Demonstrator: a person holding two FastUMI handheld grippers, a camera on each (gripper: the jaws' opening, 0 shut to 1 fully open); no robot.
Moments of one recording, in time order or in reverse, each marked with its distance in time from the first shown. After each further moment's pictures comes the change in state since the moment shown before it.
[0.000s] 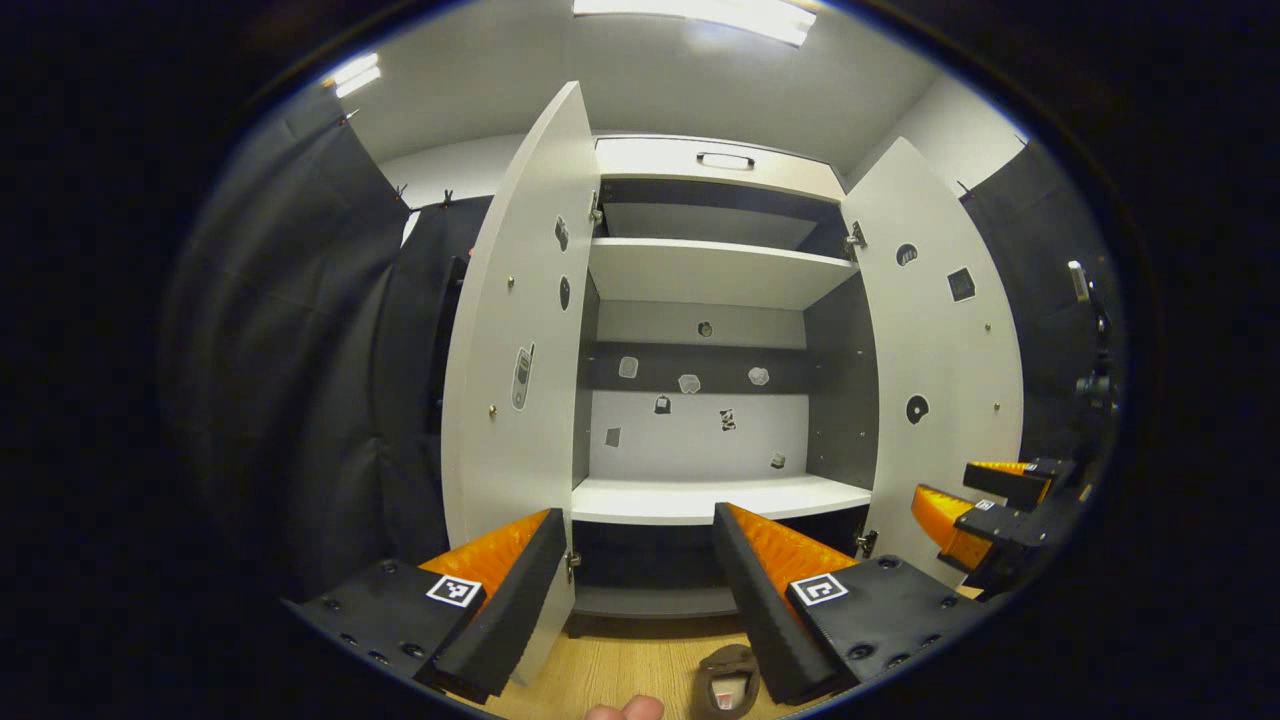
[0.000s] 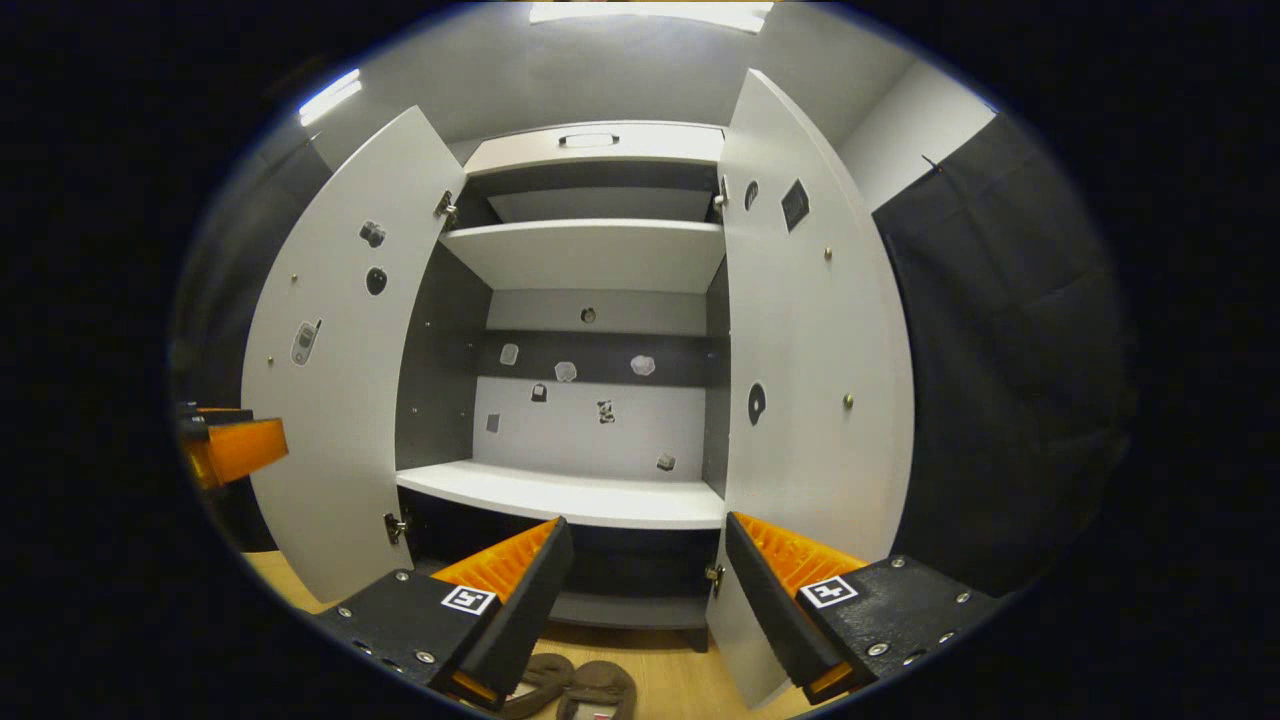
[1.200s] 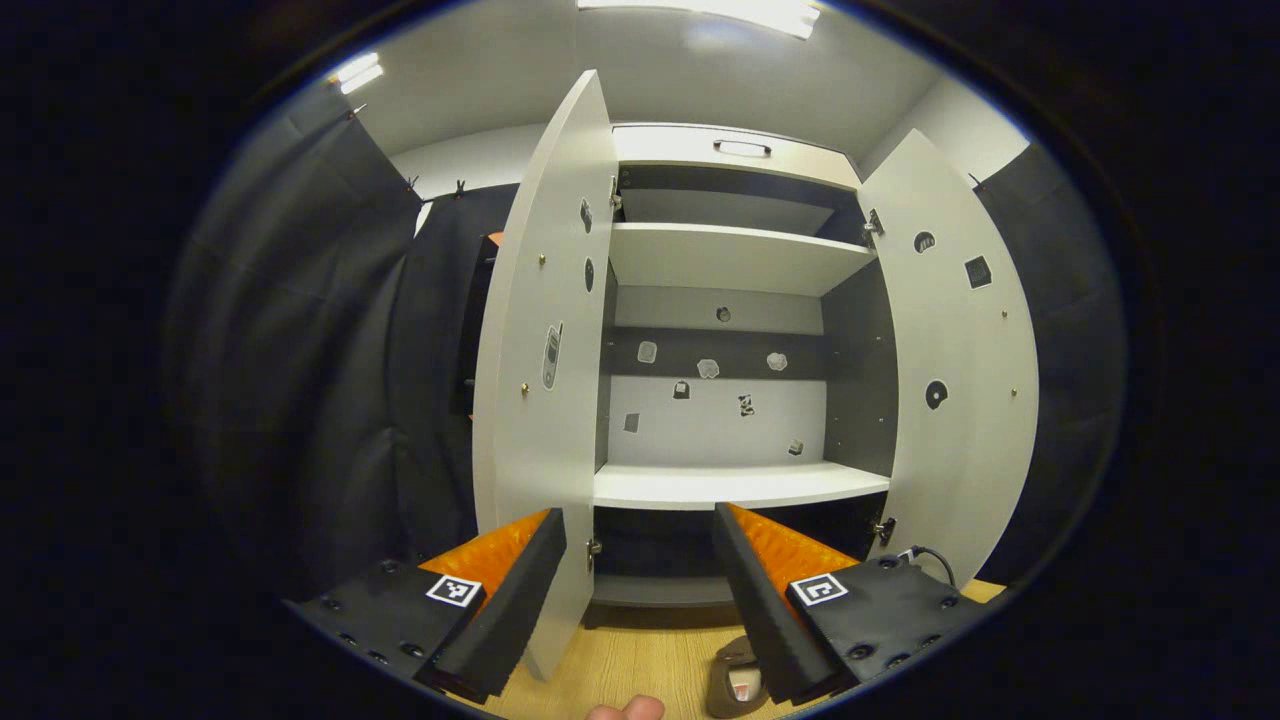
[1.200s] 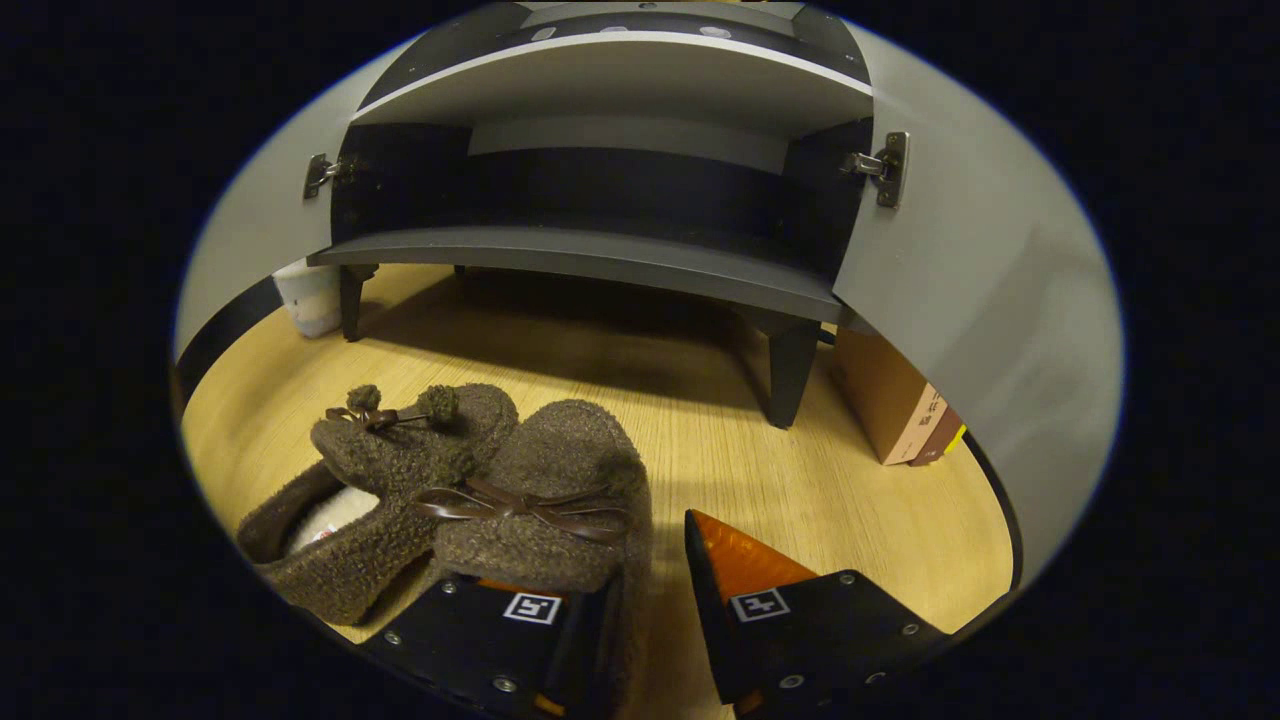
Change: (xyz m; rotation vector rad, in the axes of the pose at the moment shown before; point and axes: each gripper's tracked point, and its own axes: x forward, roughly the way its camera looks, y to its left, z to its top) left arm -0.002 0.020 -0.014 0.004 0.045 0.039; right arm 0.031 0.004 -0.377 -0.147 0.743 0.105
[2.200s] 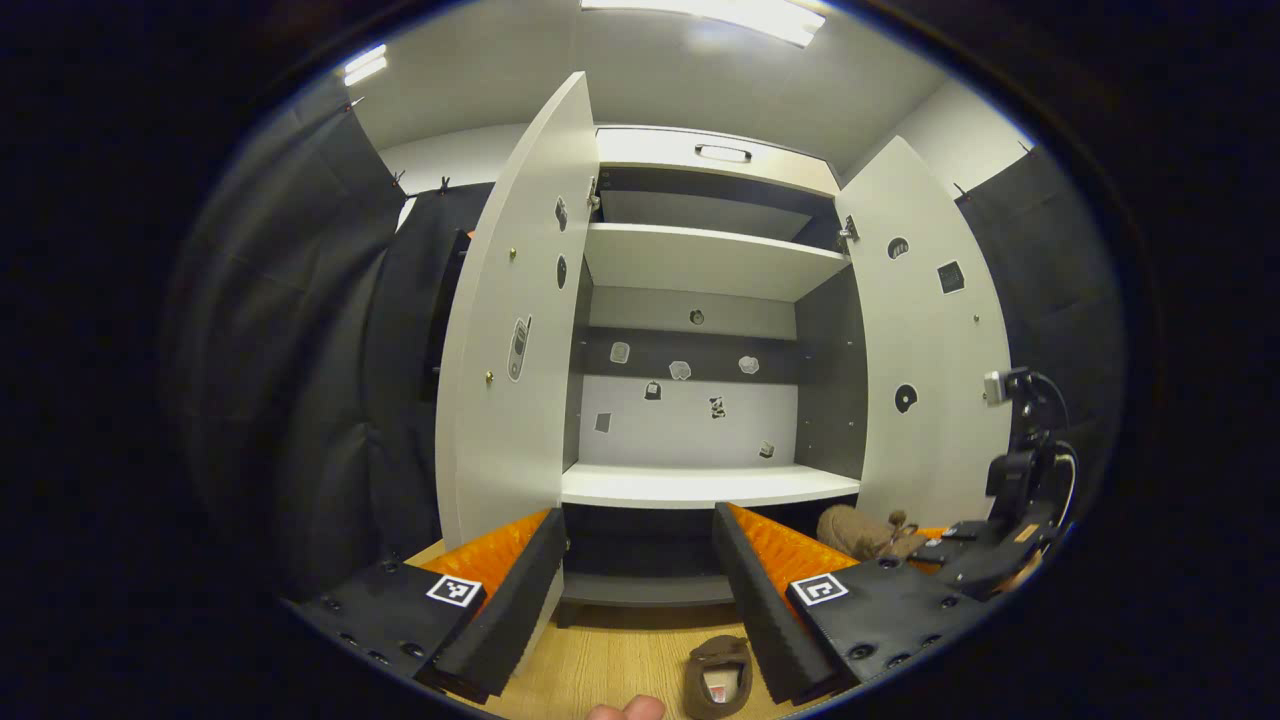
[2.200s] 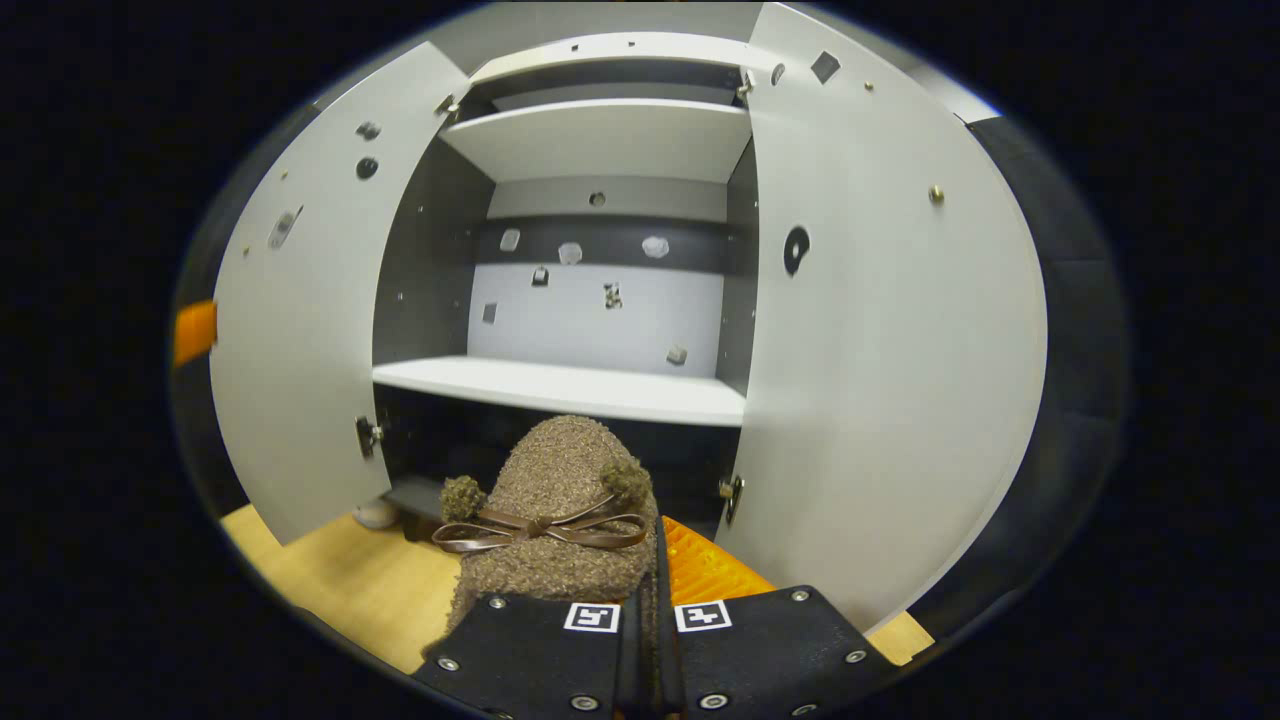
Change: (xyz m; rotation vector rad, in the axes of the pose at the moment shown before) left arm -0.005 -0.024 -0.005 -0.032 -0.019 -0.082; right arm -0.211 -0.040 0.248 0.103 -0.567 -0.086
